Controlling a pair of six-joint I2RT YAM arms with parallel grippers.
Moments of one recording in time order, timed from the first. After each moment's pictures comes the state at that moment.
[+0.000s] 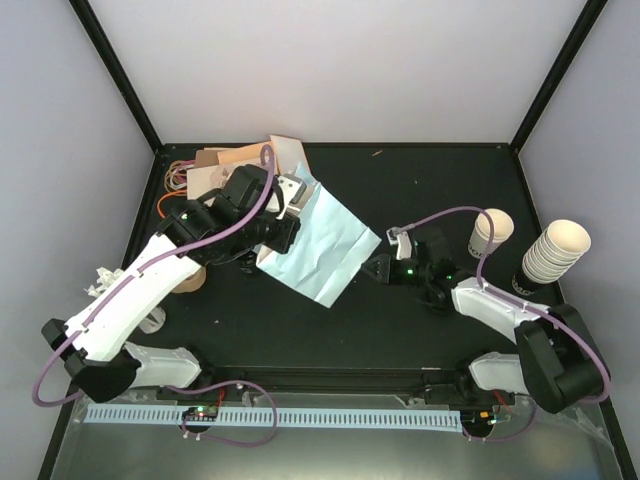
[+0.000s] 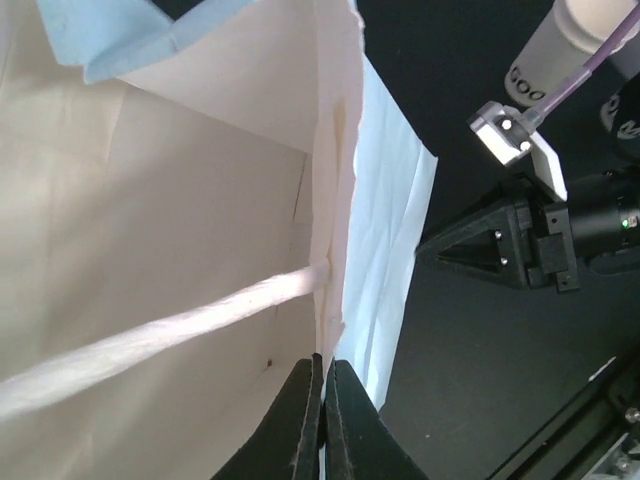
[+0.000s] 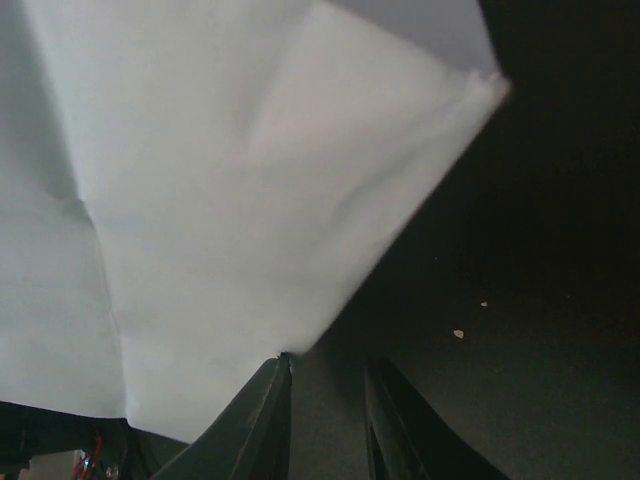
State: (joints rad) left arm -0.73 1.26 1.51 -1.02 0.04 -0.26; right arm 0.44 1.26 0.51 0.09 -0.58 0.57
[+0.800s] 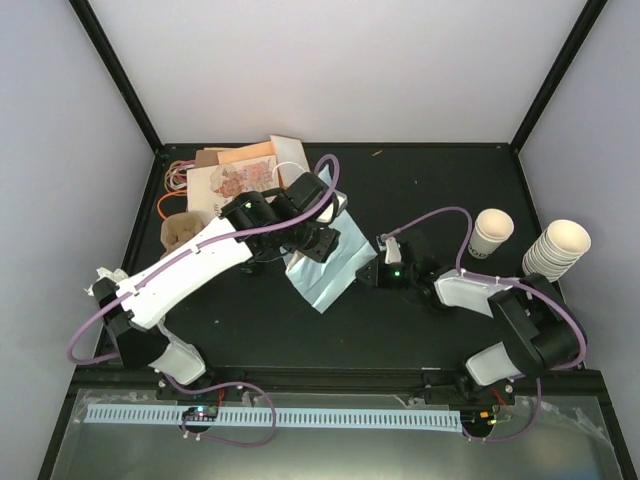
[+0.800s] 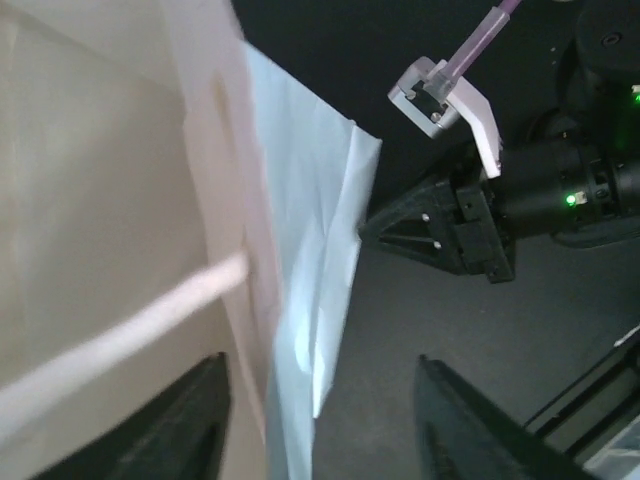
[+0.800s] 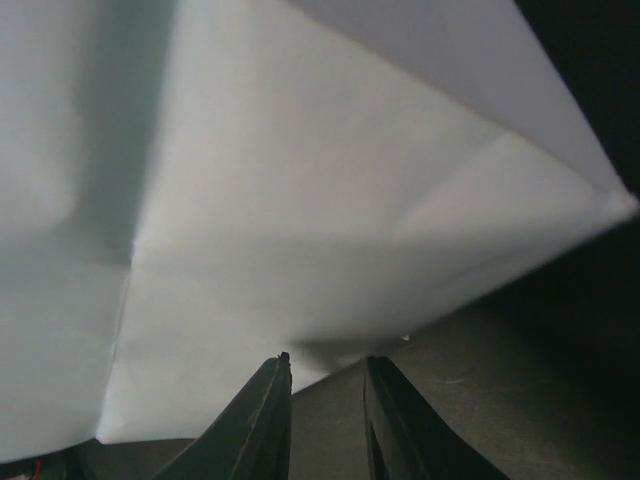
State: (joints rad) left arm -0.90 1.51 1.65 -1.11 -0.09 -0.33; right arm 0.51 1.48 0.54 0.15 -0.51 0.61
